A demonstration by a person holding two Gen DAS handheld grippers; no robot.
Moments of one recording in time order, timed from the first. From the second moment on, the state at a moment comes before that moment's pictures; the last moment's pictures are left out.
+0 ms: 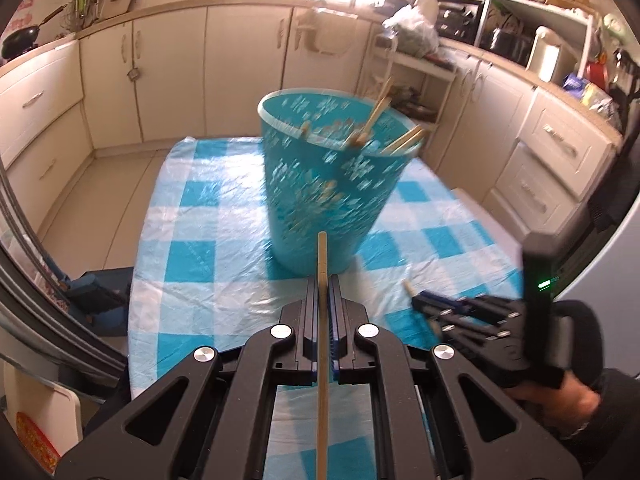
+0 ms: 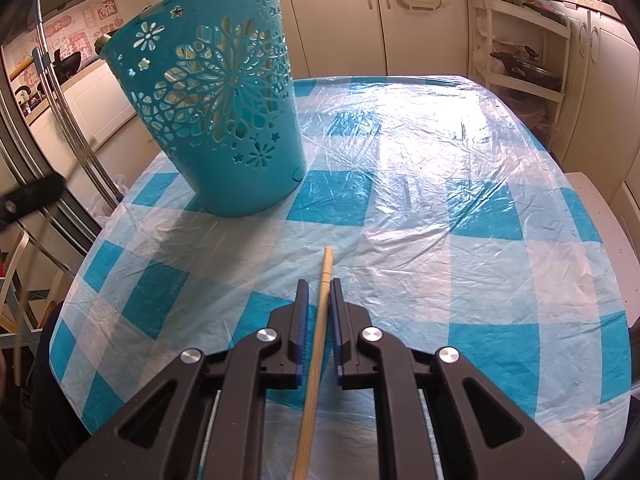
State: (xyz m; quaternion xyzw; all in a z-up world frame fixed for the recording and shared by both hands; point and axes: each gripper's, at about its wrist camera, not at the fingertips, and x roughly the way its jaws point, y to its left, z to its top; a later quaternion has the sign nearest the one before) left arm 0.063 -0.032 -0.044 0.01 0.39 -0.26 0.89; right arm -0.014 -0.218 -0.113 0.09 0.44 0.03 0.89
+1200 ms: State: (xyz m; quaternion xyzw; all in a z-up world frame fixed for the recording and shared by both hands) left arm 0.210 -0.073 0.057 -0.14 0.19 -0.21 0.95; right arm -0.014 -0.233 -0.116 0.16 0.44 0.06 0.88
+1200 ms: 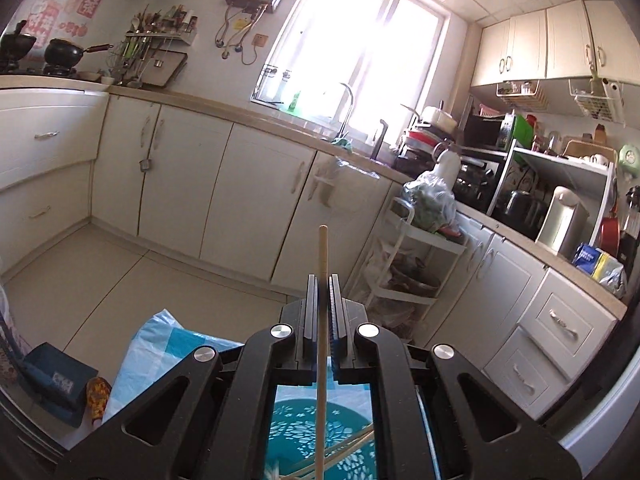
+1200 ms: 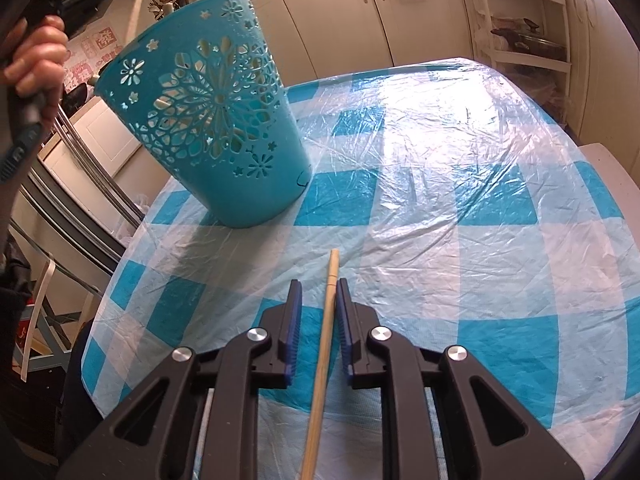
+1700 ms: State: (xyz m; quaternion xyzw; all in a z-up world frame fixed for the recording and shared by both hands) left arm 0.173 -0.069 0.005 -0.04 0.25 -0.19 0.95; right arm -0.015 -0.229 -0.115 0.14 0.44 0.06 0.89
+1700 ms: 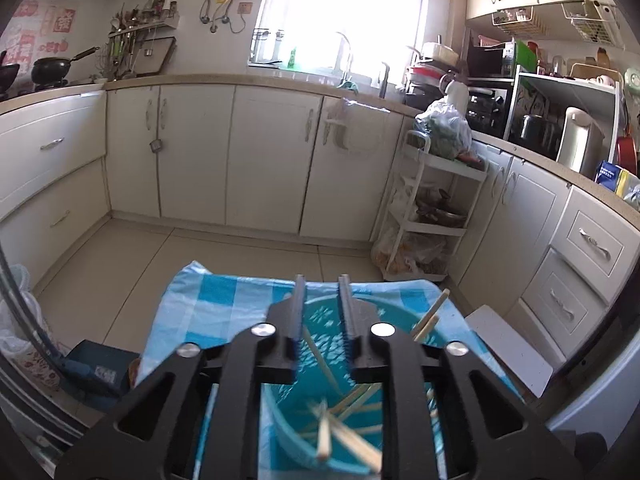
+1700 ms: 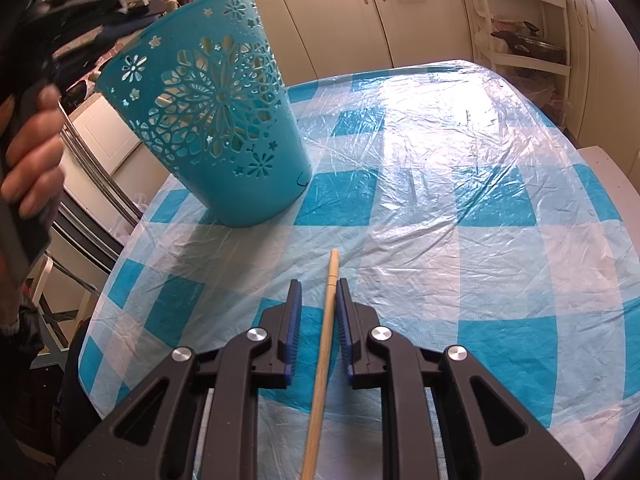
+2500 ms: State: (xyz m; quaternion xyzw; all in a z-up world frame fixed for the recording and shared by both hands) left arm 0.114 0.031 -0.117 -0.07 0.36 -0.07 0.93; right arm -0.020 -0.205 -0.106 0.02 0.47 0.02 0.88
